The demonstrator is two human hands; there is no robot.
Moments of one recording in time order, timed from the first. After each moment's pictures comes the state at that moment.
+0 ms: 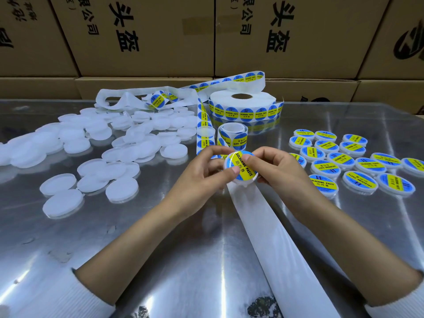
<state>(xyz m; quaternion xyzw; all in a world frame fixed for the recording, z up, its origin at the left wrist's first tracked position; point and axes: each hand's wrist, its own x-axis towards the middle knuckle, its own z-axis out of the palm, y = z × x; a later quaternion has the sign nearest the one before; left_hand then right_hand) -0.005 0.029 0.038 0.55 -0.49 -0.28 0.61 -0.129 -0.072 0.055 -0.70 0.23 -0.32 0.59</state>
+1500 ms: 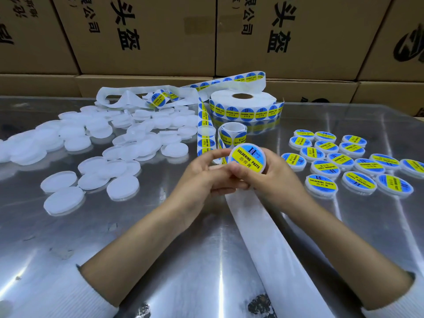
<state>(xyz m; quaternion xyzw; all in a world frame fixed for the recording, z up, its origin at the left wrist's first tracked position) -0.011 0.030 0.040 0.52 -0.37 -0.40 0.66 -0.123 -0.070 0.042 -0.76 0.17 -0.33 0.53</state>
